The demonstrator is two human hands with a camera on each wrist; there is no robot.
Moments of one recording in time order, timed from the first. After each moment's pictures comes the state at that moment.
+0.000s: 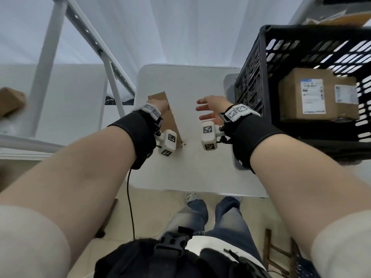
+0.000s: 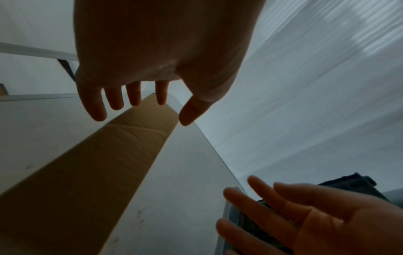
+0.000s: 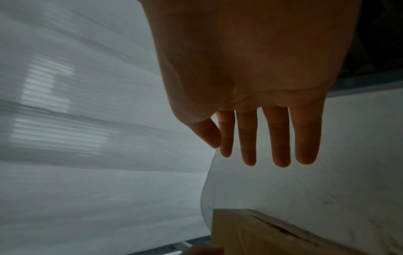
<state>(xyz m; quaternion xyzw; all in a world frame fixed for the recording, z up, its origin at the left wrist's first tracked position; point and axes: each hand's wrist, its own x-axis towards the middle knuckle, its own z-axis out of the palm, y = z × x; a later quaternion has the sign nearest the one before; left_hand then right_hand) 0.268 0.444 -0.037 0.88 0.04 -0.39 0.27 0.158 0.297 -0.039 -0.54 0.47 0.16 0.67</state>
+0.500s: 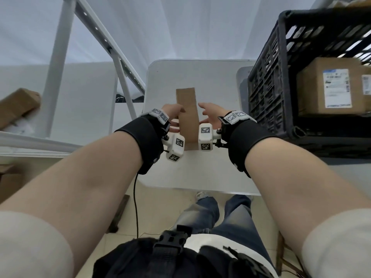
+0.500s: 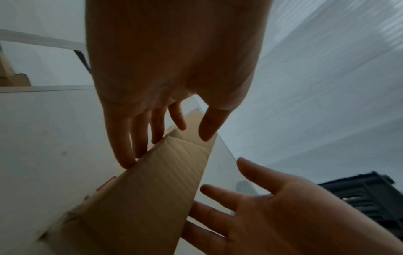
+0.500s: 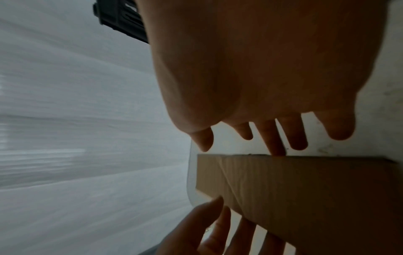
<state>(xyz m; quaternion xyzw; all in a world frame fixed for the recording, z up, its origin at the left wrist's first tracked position) 0.255 0.457 -0.049 0.77 0.13 -0.48 0.40 0.179 0.335 -0.081 -0.47 0.47 0.25 0.71</state>
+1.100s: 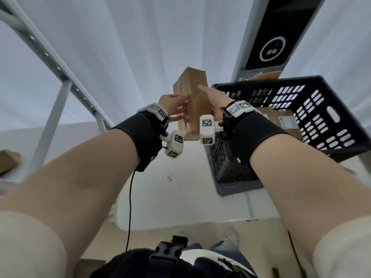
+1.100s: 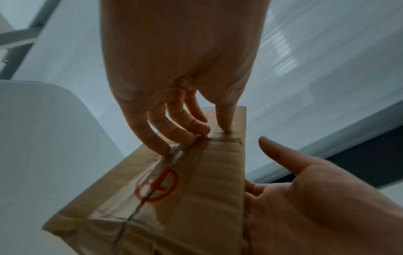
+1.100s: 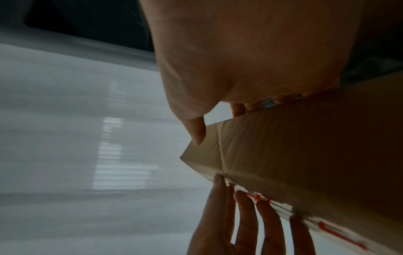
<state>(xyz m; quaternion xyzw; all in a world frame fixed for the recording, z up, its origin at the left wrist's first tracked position) 0.224 0.354 0.107 0.72 -0.08 -0.42 0.55 0.135 0.225 0.101 -0.57 0.46 -0.03 0.68</state>
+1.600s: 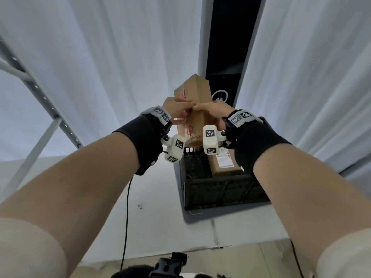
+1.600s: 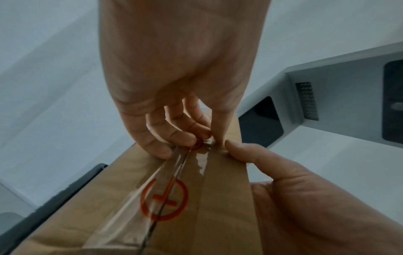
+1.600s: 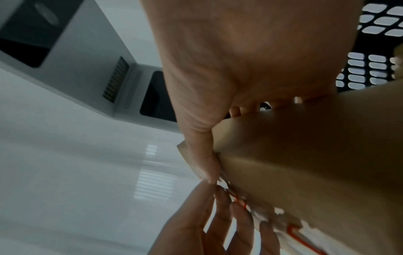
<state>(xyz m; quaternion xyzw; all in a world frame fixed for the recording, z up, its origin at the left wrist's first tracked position) 0.101 0.266 0.233 0.73 -0.20 -0.35 0.56 -0.017 0.163 0.240 -0.69 0.42 -0.11 0.59</state>
